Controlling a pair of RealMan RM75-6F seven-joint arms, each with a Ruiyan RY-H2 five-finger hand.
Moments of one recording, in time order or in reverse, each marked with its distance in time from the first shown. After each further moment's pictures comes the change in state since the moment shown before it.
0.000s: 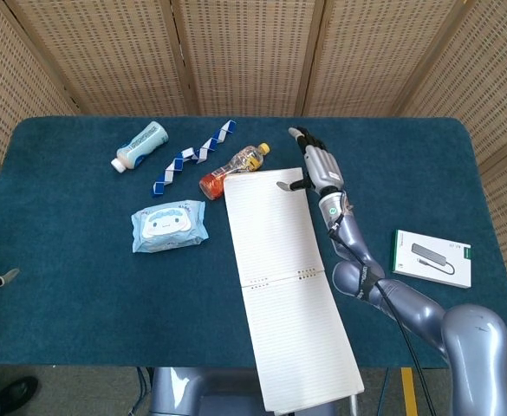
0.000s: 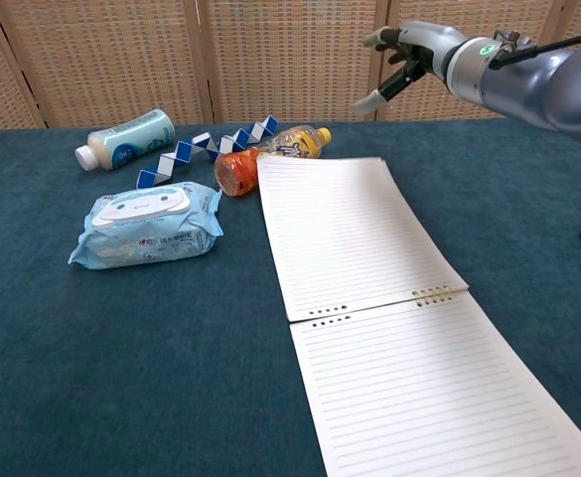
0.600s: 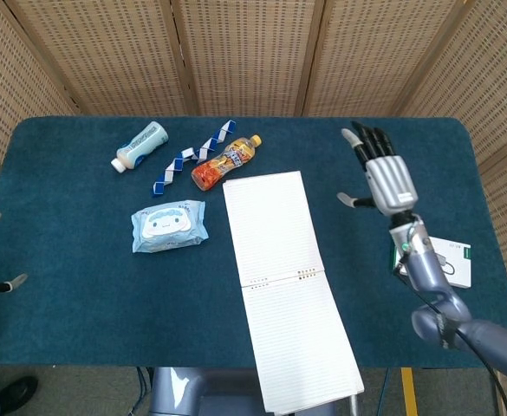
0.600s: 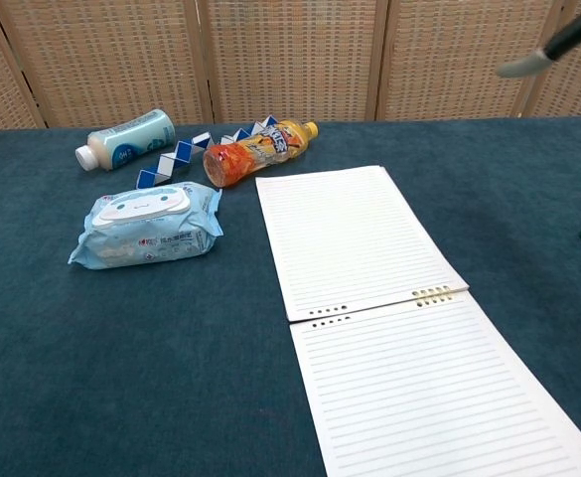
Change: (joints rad) left arm 0.009 -0.006 0.028 -0.019 0.075 0.031 0.018; right arm -0.344 0.363 -0.213 -0.378 -0.469 0.484 -0.023
